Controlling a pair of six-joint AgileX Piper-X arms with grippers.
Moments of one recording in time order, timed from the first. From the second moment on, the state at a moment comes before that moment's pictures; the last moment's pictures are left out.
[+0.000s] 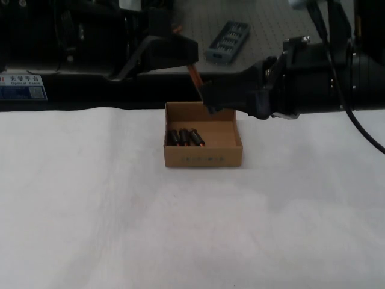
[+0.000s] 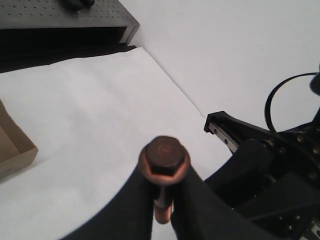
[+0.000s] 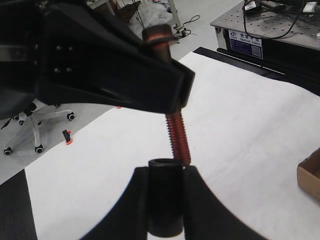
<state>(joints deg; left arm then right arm) -23.6 76.7 -66.3 8.8 40.2 -20.5 37.4 73.4 -56.8 12.6 -32.3 8.1</state>
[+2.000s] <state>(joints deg) -21.7 76.7 -66.3 10.6 46.9 -23.5 37.4 73.4 -56.8 15.7 -33.7 0.4</state>
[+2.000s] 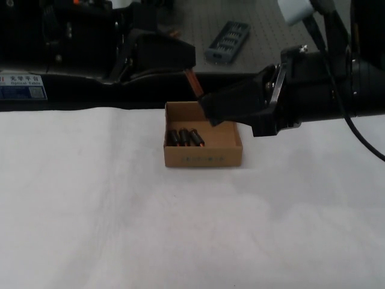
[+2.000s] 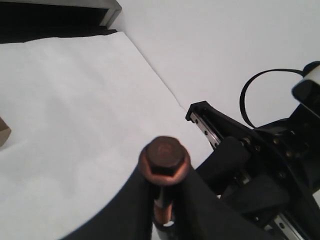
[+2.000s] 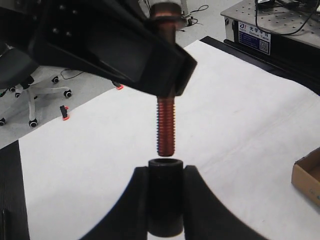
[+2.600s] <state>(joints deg) -21.7 76.7 -66.3 10.6 48.2 -24.4 37.4 73.4 -56.8 14.2 -33.7 0.4</state>
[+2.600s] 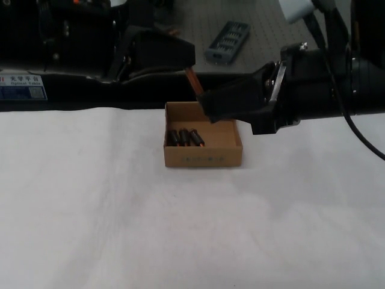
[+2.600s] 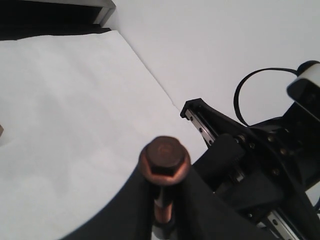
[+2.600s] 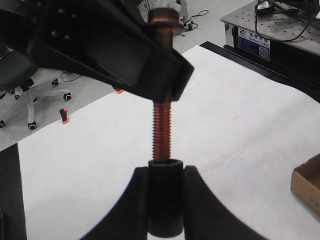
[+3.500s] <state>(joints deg) -21.8 76.7 -66.4 14.8 49.4 -24.8 37.7 73.4 -56.7 11.3 -35.0 1.1</state>
